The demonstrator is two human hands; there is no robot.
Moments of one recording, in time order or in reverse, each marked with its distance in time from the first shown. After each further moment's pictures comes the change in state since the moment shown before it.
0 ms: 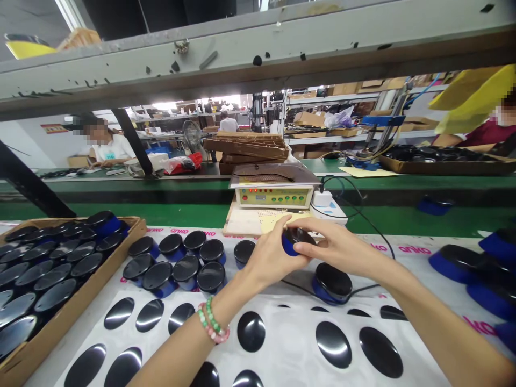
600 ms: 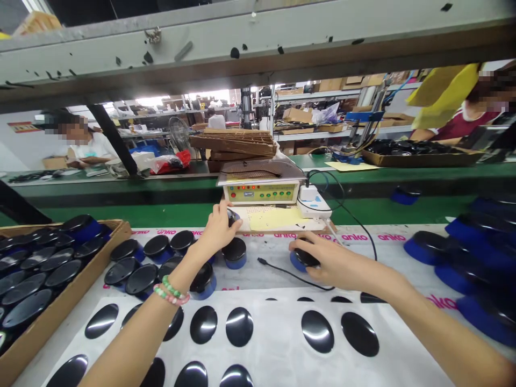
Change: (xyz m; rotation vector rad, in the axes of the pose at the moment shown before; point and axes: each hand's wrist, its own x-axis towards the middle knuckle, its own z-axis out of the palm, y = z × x) left_hand 0.024 -0.064 -0.060 0.539 0.033 -0.158; right_hand -0.039 0.014 0.012 -0.283 -0.308 0.192
